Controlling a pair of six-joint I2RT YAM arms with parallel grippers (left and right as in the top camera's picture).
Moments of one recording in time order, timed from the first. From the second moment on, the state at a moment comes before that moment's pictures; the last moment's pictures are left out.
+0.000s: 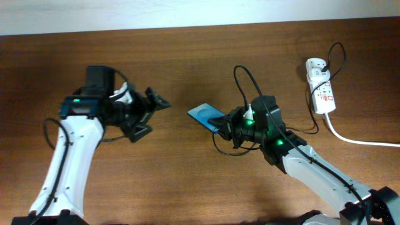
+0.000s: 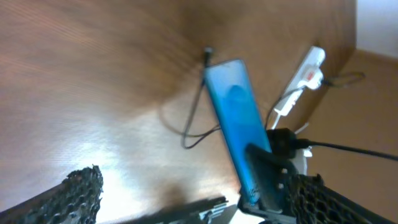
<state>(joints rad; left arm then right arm) -0.01 1.50 1.27 -1.03 0.65 -0.71 0.40 1.41 0.67 0.14 -0.60 1.64</state>
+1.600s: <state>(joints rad) -0.20 1.53 1.26 -0.86 0.62 -1.24 0.57 1.41 0.67 0.54 -0.63 2.00</state>
